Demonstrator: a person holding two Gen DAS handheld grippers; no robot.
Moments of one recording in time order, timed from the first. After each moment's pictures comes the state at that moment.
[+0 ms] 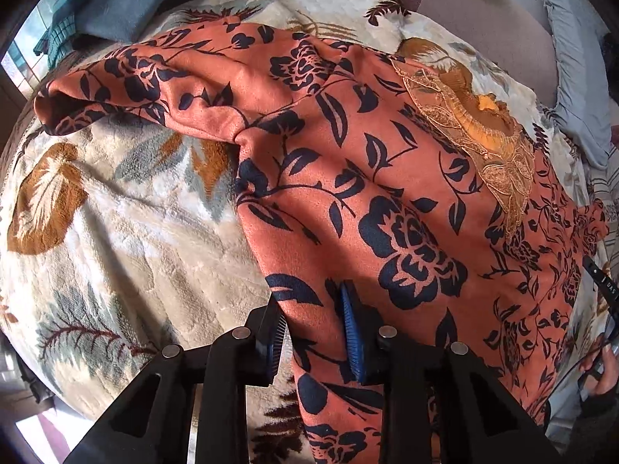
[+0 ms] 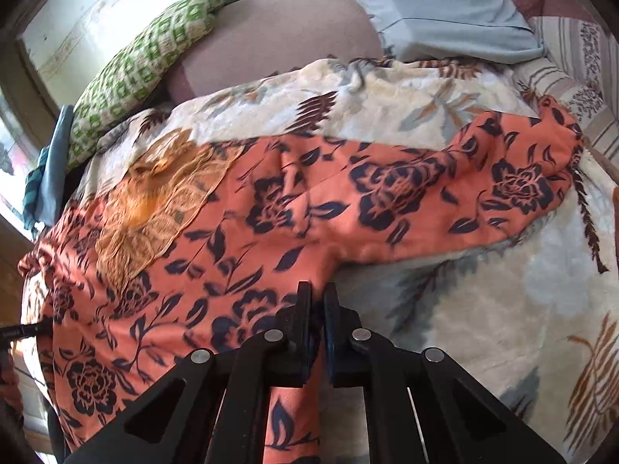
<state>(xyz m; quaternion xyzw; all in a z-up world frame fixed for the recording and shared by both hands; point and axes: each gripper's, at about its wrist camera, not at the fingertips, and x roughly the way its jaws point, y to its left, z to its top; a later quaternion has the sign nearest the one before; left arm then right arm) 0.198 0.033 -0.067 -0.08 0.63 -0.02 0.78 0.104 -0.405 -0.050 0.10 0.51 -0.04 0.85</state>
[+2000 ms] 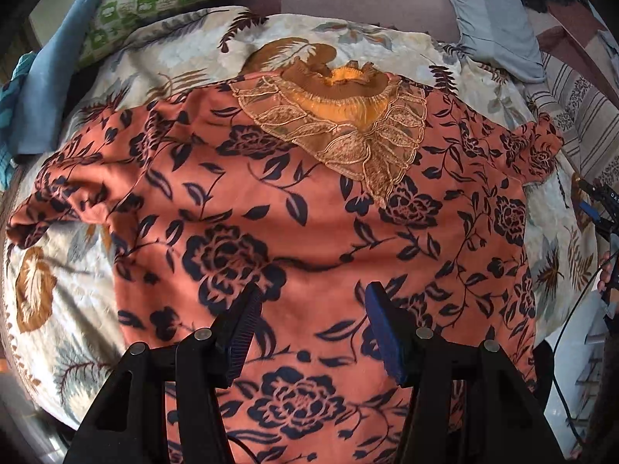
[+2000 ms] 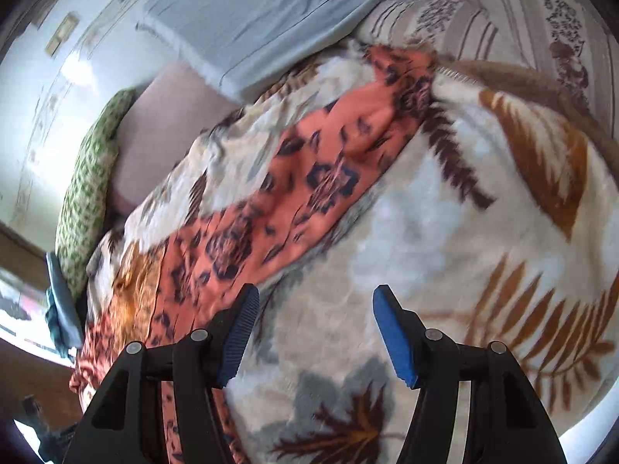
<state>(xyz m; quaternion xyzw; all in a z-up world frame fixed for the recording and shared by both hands) 0.166 -0.078 0.011 0.02 0.60 -0.15 0.79 0.038 -0.570 -0.005 0.30 0.45 -0.15 0.83</state>
